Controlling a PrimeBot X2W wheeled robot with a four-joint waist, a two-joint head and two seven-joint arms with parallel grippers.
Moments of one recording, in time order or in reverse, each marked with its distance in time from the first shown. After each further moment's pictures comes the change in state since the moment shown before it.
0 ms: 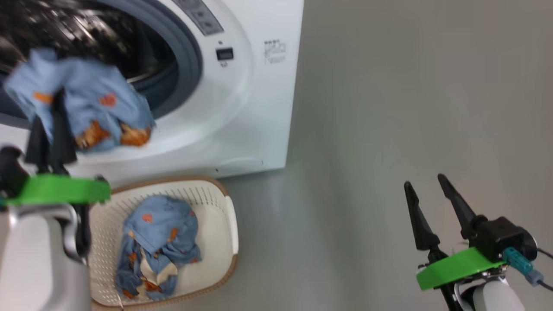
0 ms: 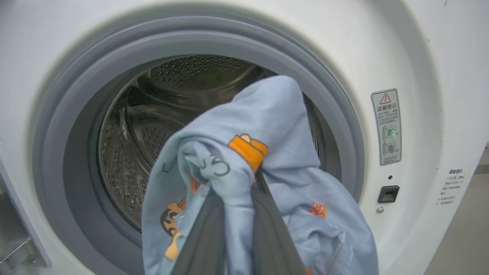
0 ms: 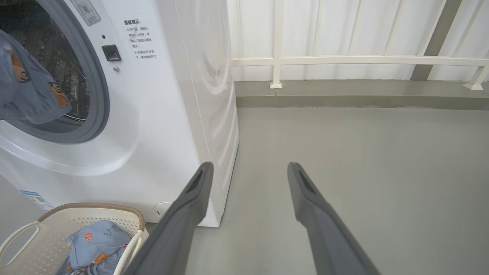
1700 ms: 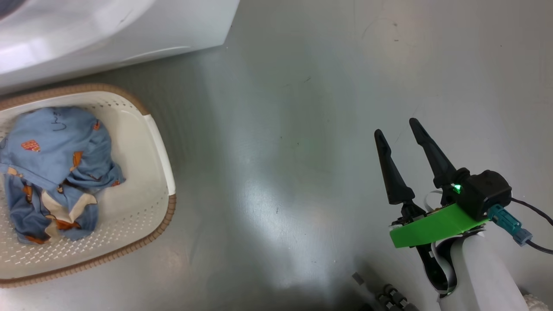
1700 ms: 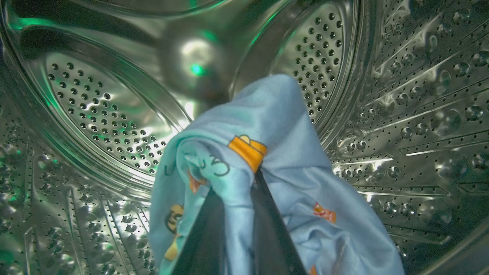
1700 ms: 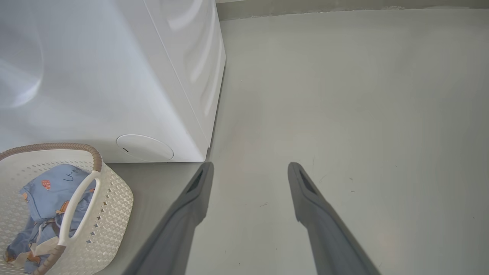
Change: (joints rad) left arm -0.865 0.260 -0.095 0.482 -0.079 -0.025 -0.003; right arm -0.187 0.021 0.102 -0.023 0.057 0.000 0.000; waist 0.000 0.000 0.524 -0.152
